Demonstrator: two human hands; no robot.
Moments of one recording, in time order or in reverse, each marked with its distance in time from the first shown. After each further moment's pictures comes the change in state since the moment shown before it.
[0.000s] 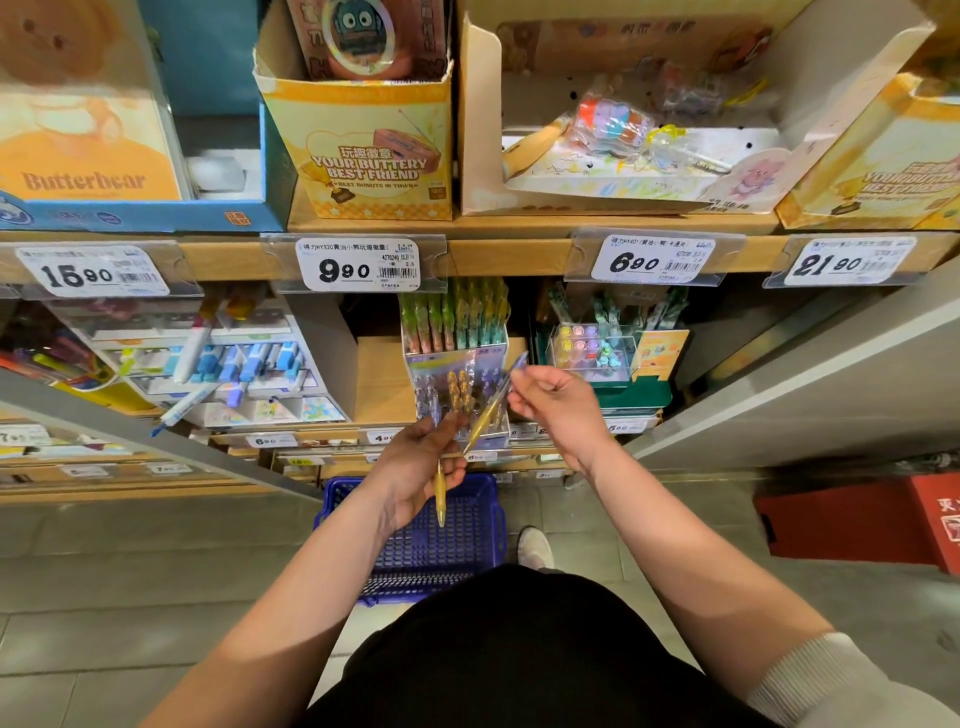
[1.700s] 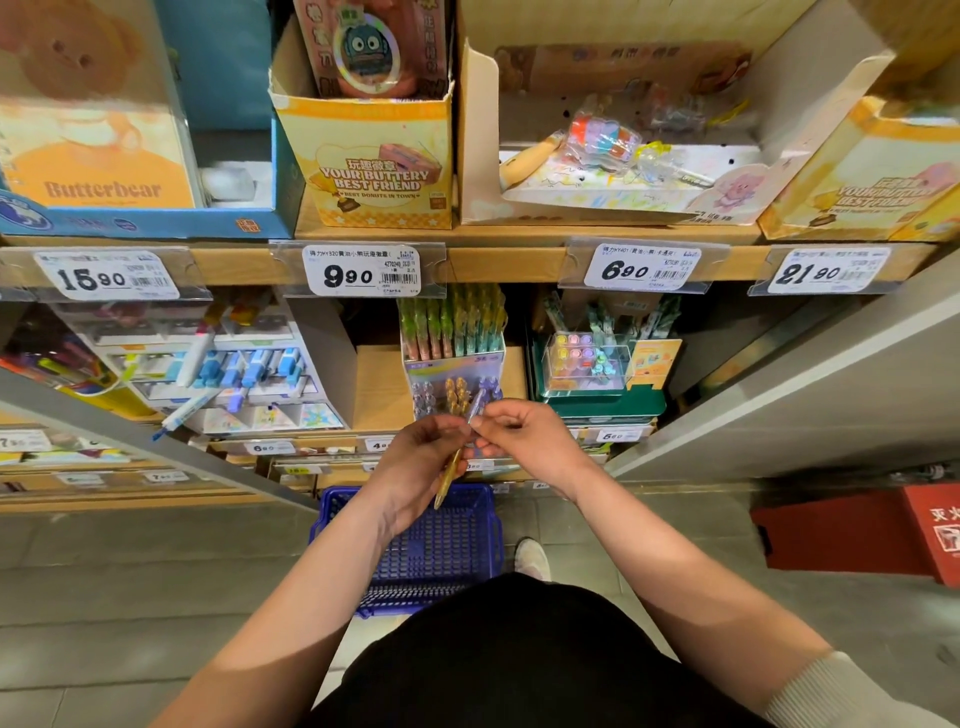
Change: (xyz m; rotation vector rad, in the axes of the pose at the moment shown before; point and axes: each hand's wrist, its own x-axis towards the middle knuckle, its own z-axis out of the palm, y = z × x) left_hand -0.010 0.000 0.006 0.029 -0.125 0.171; right_hand -0.024 0.009 0.023 -0.373 -0.191 0.015
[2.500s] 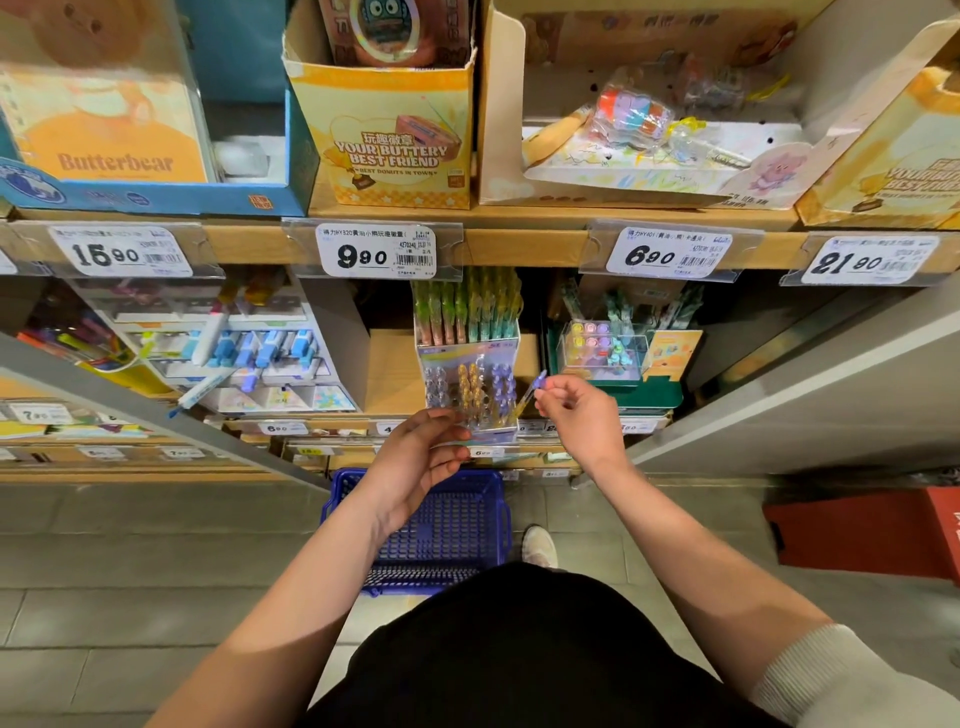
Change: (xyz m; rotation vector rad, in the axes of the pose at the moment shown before) left_hand -0.002 -0.007 -0.022 -0.105 0.047 -0.046; right_hand 0.023 0.043 -0.045 -0.345 0.411 -0.197
